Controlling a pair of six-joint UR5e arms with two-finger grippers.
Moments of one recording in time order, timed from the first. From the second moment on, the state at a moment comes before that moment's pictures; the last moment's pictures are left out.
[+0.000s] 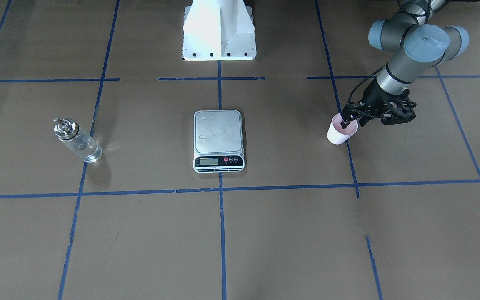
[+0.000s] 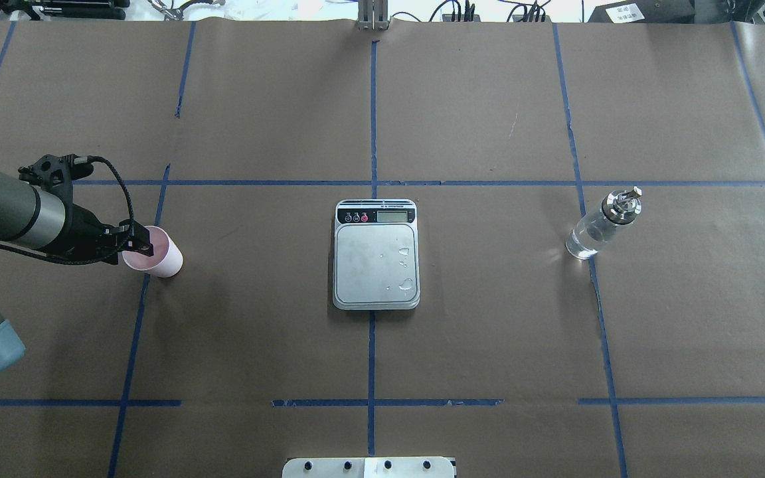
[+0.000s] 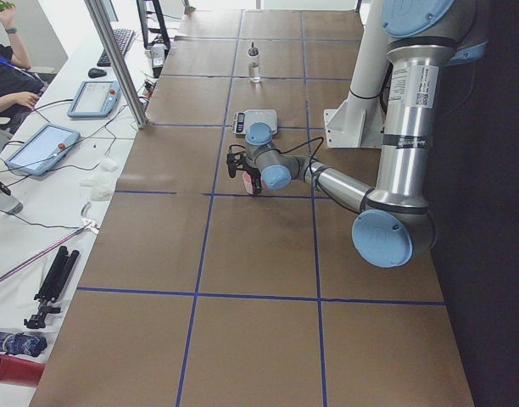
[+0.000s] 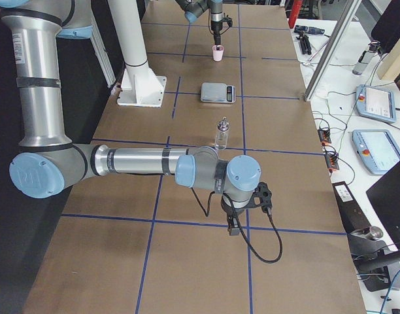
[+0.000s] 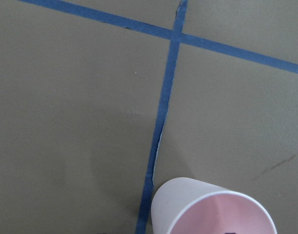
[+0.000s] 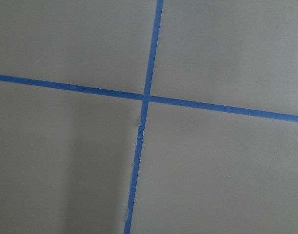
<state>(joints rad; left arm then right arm) -0.76 -1.64 -1.81 -2.12 -2.08 -1.28 1.66 -1.53 1.59 -1.72 2.37 -0.25</state>
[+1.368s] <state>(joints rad) -0.77 -2.23 -1.88 -1.35 -2.09 -1.37 1.65 -1.53 1.67 -1.72 2.40 -0.22</state>
